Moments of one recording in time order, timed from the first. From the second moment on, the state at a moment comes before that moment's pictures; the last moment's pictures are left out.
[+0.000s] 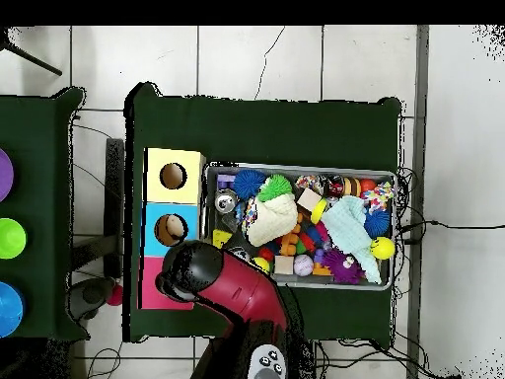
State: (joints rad) arm 0.11 -0.70 -0.22 1.96 0.54 0.69 1.62
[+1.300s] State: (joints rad) arm 0.20 -0.71 -0.21 1.99 0.61 0.69 1.75
